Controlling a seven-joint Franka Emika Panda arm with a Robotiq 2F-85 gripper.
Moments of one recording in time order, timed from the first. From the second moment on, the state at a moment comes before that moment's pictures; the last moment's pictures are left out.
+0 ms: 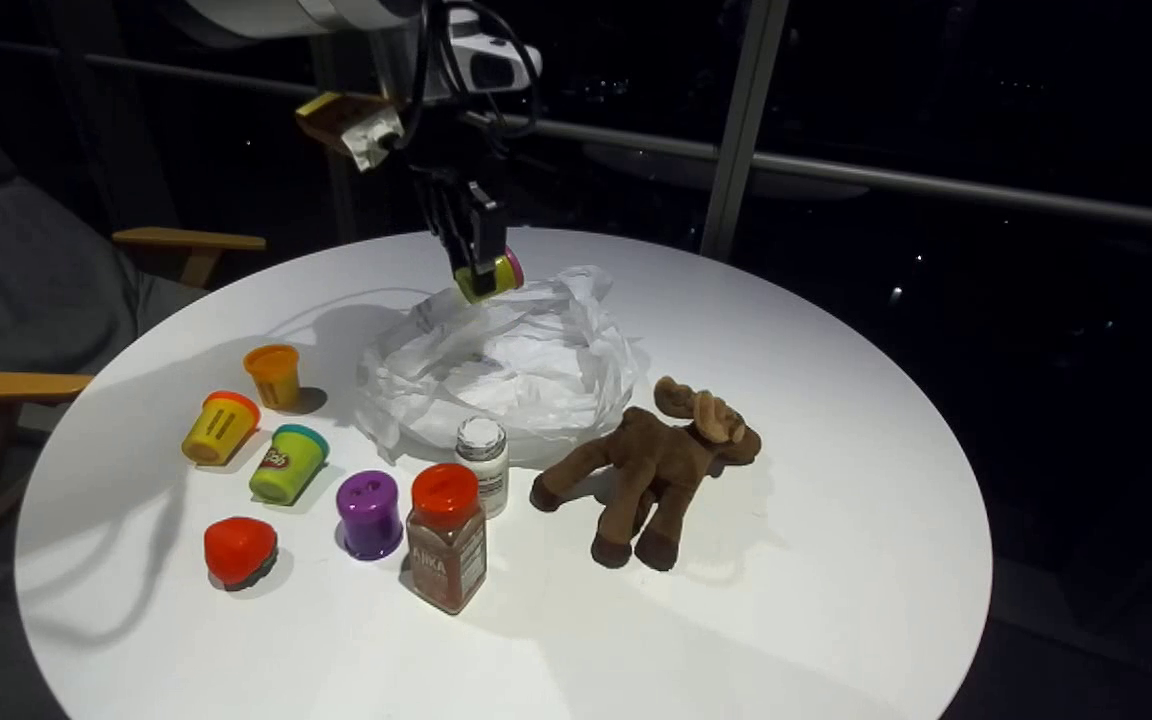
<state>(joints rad) 0.32 0.46 -0.14 -1.93 -0.15 2.49 0.72</state>
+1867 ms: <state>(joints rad) 0.30 0.22 0.29 -2.53 0.16 2.46 0.06</state>
